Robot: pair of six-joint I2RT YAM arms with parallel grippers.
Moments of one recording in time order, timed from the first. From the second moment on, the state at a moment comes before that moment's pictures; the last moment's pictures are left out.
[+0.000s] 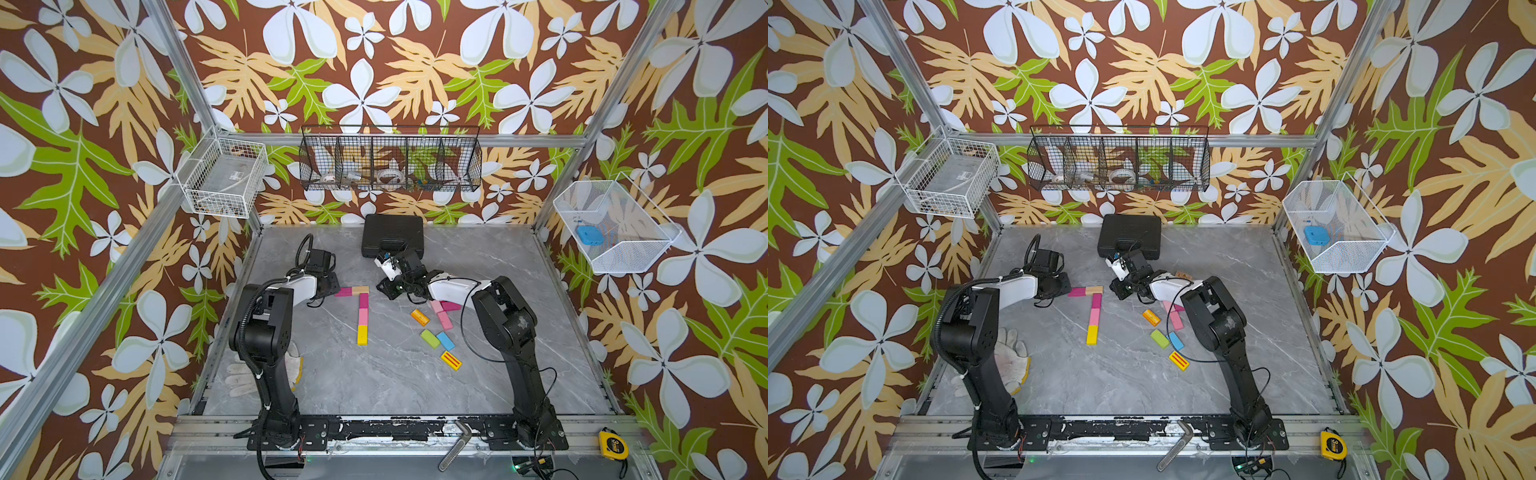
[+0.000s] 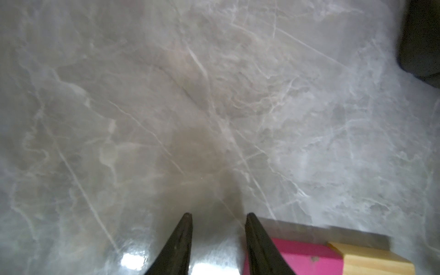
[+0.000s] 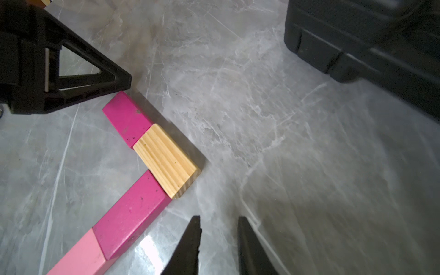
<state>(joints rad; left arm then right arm) -0.14 1.90 1.13 -0.25 -0.07 -0.46 0.61 2.22 1.52 -0.07 -0.28 0.00</state>
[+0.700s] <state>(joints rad) -0.13 1.87 1.08 -0.23 -0.07 -0.47 0.62 2.26 1.56 -0.10 -0.27 0.01</state>
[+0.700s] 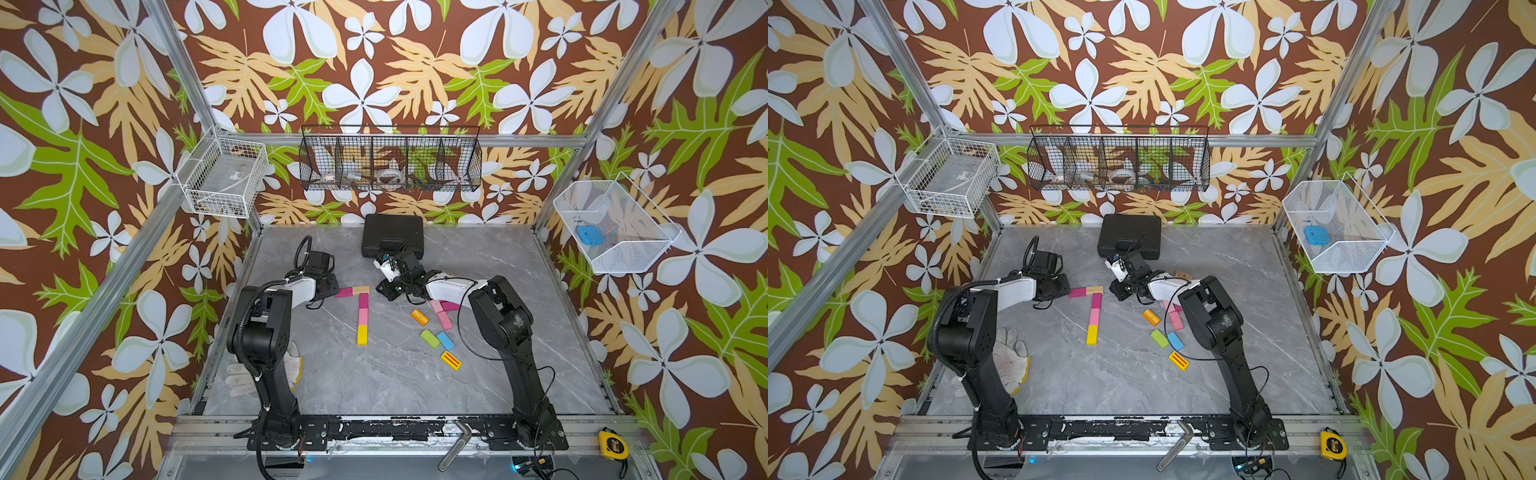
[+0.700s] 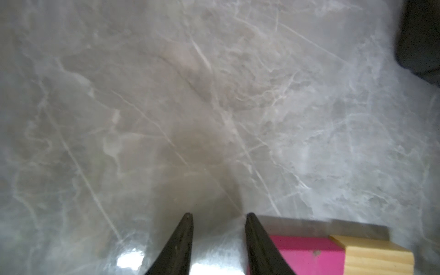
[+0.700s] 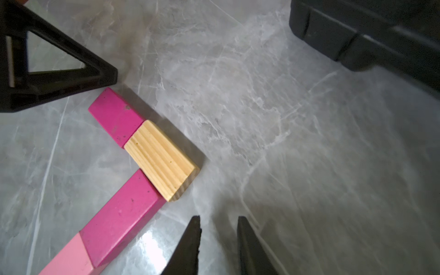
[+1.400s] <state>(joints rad) -0.13 1.88 1.08 -0.21 -0.07 -0.47 0.66 2.32 1.65 -0.14 -0.20 0.03</state>
